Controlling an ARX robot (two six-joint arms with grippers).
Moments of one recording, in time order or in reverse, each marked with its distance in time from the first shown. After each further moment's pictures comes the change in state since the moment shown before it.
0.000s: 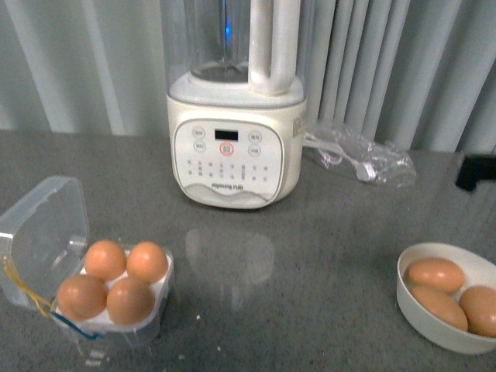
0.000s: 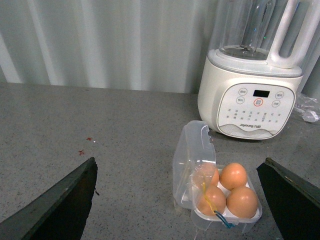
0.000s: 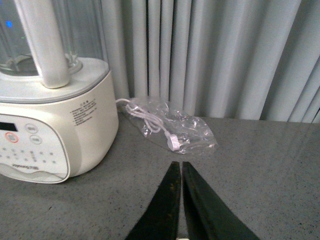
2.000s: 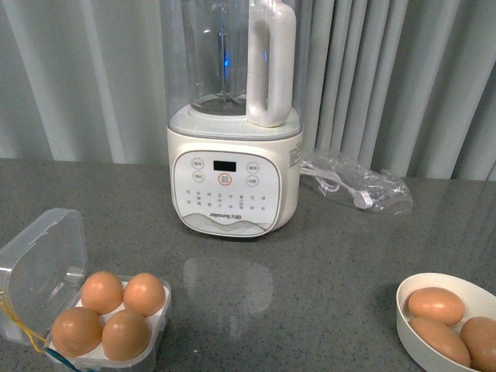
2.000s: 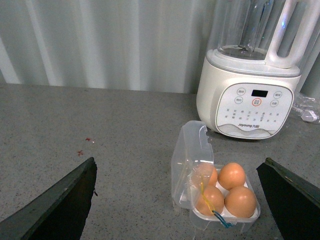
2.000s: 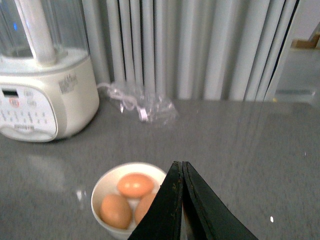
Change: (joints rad) left arm 0.000 -0.001 0.000 0.000 0.001 0.000; right arm -0.307 -1.284 -0.323 -0.956 -0.290 -0.003
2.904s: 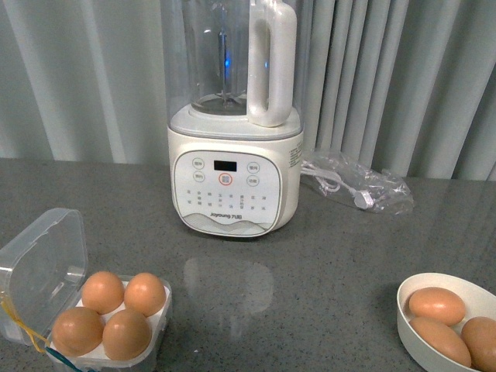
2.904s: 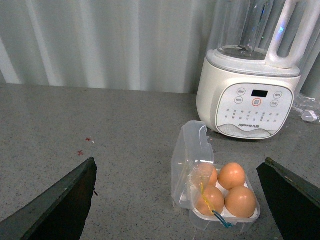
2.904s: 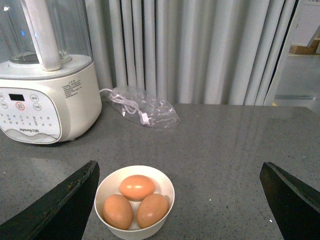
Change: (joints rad) left arm 0.000 -0.001 0.000 0.000 0.000 0.000; right arm 0.000 -0.106 0.000 -0.090 -0.002 0.000
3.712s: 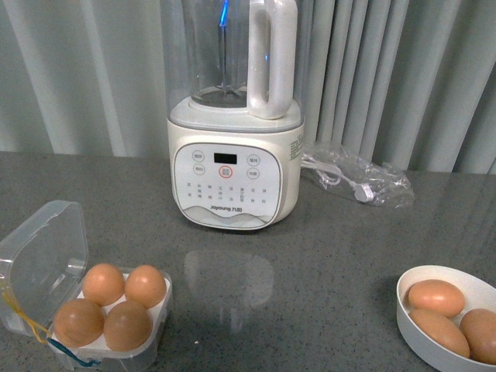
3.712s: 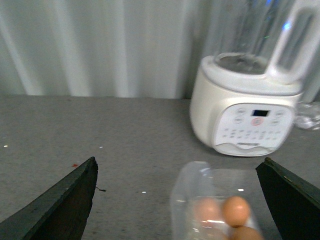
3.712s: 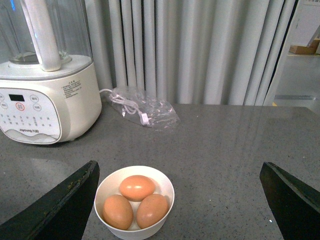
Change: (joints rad) left arm 0.155 0.790 0.250 0.484 0.214 0.045; right arm 0.000 0.000 0.000 0.000 0.000 0.000
